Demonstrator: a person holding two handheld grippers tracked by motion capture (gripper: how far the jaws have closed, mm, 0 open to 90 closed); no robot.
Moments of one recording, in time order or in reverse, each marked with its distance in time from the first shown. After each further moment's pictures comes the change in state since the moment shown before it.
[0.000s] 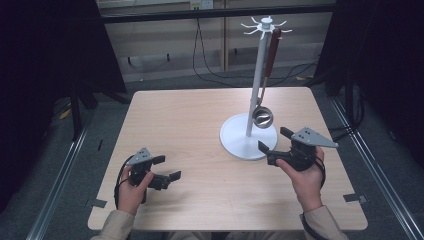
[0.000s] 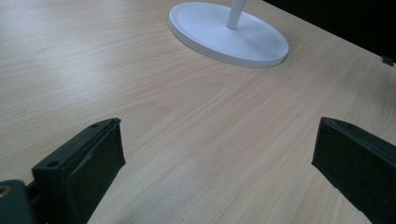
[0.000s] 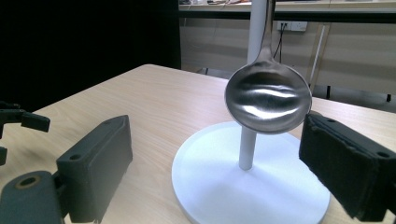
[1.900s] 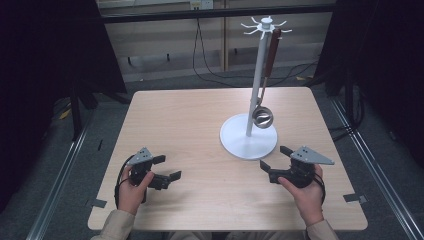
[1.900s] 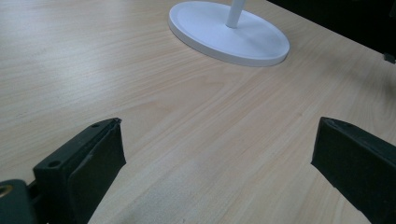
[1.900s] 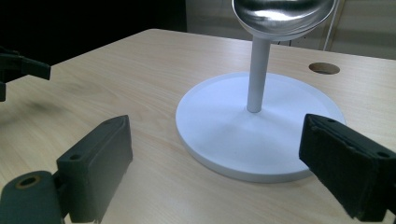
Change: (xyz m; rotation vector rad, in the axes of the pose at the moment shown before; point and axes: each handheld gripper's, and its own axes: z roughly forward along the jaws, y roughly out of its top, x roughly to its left) left arm 0.000 0.001 0.001 0.007 0.004 0.013; right arm -0.004 -0.055 -0.006 0.080 0.028 0.004
